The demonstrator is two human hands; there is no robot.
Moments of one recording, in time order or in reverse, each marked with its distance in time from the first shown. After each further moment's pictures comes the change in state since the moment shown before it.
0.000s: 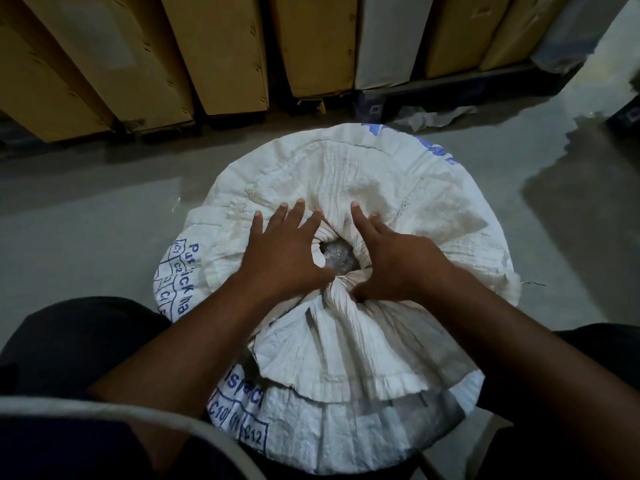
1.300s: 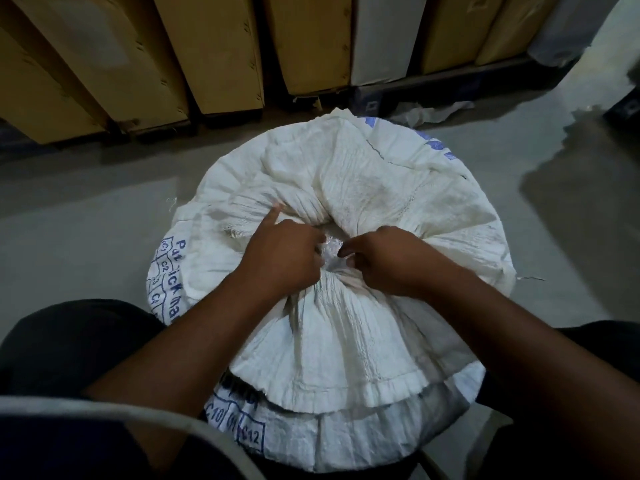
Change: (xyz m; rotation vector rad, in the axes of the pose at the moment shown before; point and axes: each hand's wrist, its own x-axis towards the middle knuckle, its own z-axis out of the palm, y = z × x) left_hand 0.005 -0.001 -0.001 0.030 0.158 0.206; right_hand 0.001 -0.001 -0.003 0.123 0.086 -0.210
